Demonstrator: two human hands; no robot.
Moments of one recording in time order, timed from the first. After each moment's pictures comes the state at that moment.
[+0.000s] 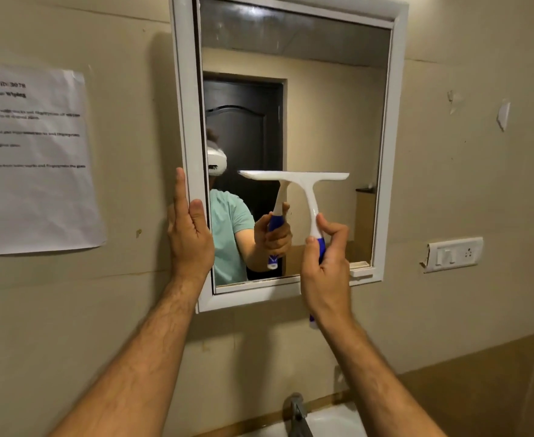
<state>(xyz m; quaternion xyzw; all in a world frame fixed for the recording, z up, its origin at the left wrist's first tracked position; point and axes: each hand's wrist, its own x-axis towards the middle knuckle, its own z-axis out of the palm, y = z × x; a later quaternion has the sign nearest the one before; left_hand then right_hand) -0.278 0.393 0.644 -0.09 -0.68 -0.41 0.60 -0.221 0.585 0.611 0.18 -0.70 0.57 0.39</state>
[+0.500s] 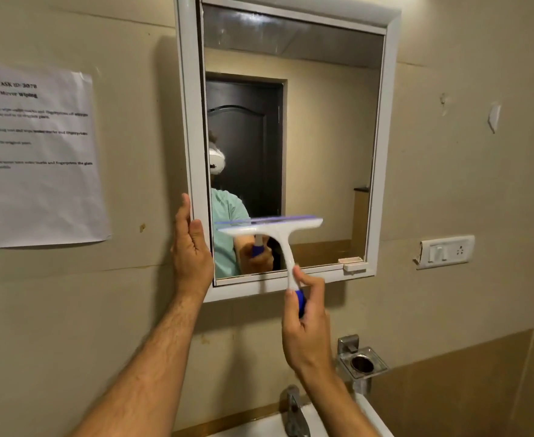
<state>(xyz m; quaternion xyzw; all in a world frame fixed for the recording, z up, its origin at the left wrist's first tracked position) -0.266 0.393 0.609 -0.10 -0.66 -0.49 0.56 -0.186 0.572 0.539 0.19 -0.72 0.59 0.32</state>
